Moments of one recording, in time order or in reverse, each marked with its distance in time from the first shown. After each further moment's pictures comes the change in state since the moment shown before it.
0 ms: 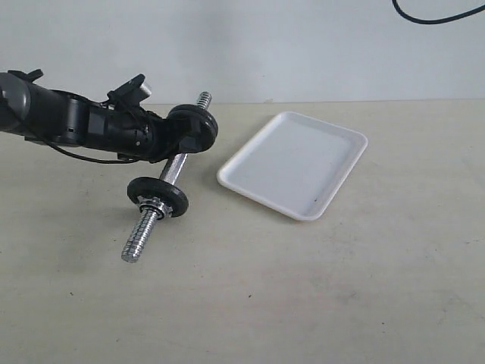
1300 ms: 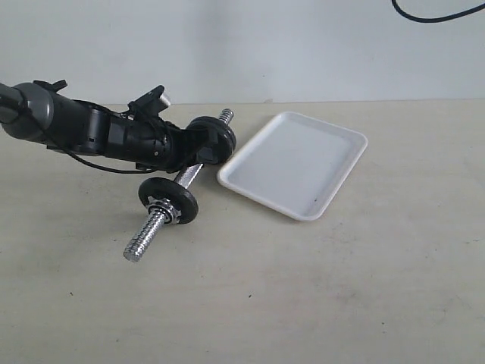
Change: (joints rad) left arm -0.056 0.042 -0.014 -0.013 0.001 -0.017; right arm 0.000 0.000 0.000 0.016 0.003 0.006
